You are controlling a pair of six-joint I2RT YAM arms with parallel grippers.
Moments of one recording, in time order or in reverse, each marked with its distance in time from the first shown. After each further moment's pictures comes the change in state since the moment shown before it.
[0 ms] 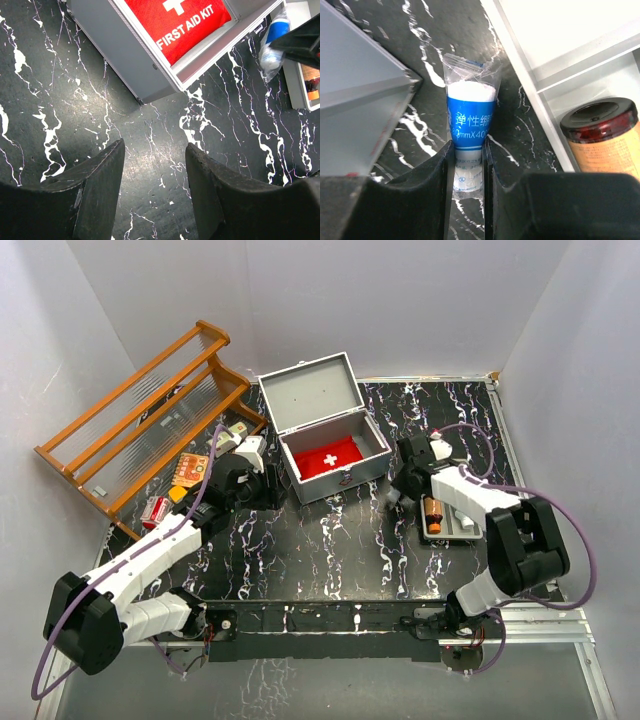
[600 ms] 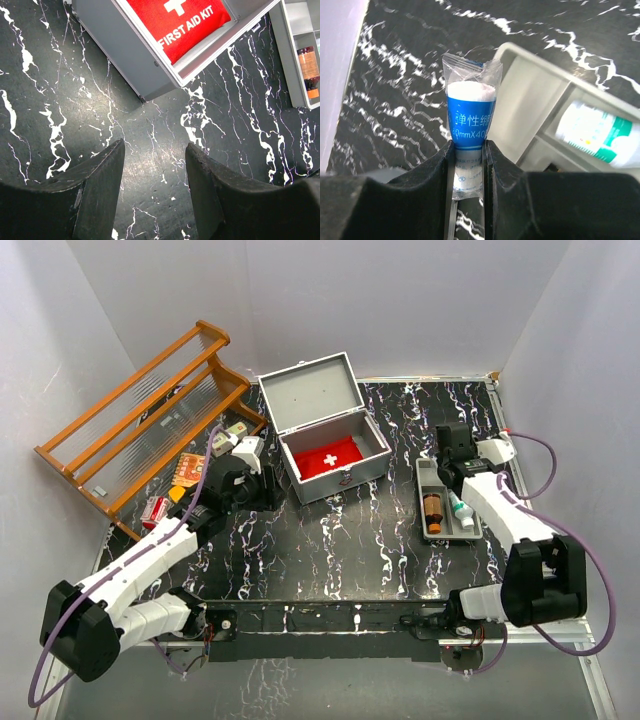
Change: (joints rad) left arm 0.000 -0.036 0.000 -0.033 -0.010 0.009; right arm -0.161 -0.235 0.003 0.014 0.340 0.288
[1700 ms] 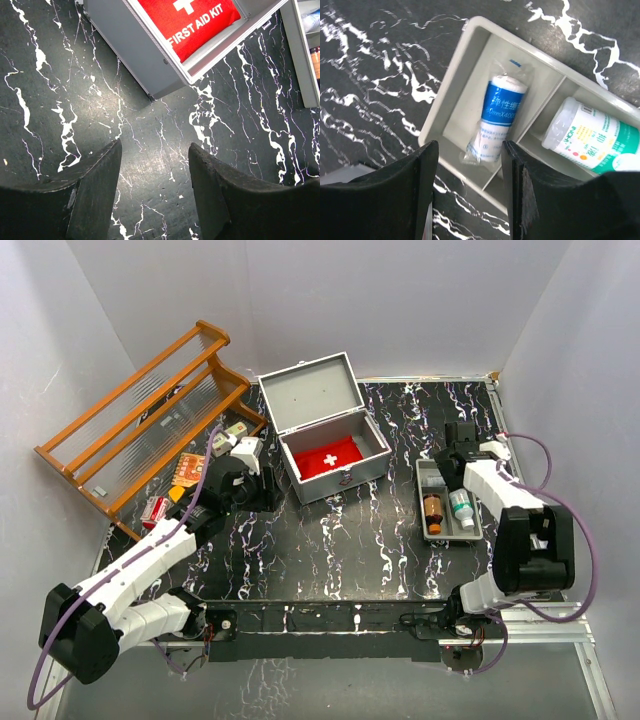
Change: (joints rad) left arm 0.000 -0.021 0.000 -0.026 -0.035 0.029; right arm -0.137 0.209 0.037 -0.019 -0.212 0.002
